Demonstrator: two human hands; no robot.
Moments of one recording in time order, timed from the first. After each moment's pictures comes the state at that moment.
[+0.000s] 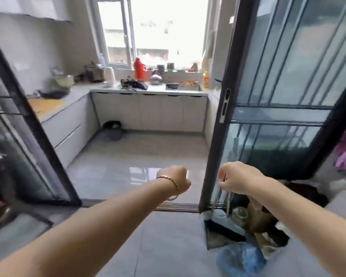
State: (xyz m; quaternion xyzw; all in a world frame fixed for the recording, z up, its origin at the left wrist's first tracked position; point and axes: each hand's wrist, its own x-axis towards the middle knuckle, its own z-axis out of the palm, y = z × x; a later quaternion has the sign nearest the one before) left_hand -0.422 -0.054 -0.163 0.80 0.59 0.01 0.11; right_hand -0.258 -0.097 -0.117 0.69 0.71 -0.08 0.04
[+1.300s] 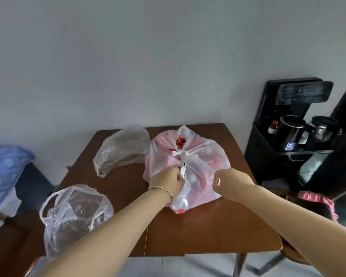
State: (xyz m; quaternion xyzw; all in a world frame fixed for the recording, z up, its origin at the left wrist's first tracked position) left_hand -1.502 -0.471 -0.200 0.09 0.98 0.15 0.06; right_hand -1.480 -0.293 -0.205 0.02 0.99 -0.08 0.11
